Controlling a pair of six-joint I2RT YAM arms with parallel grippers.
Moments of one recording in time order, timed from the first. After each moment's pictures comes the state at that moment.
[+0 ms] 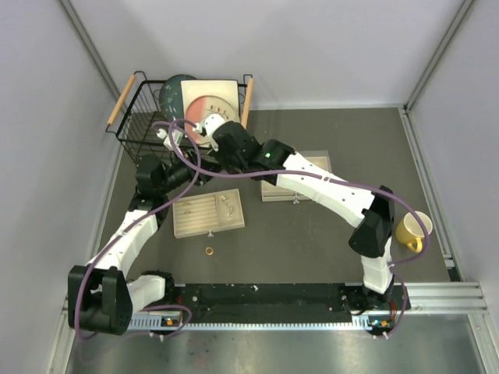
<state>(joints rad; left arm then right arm) -0.12 1.12 0.66 0.40 0.77 -0.66 1.02 1.93 2.00 -0.71 0.32 -0.02</state>
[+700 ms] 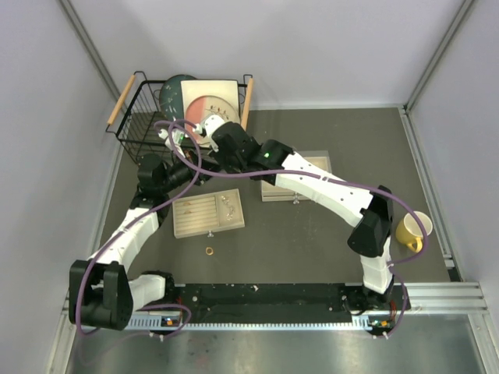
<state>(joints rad) -0.12 1.15 0.66 0.41 0.77 -0.68 1.02 1.94 2.01 -0.72 0.32 -0.02</state>
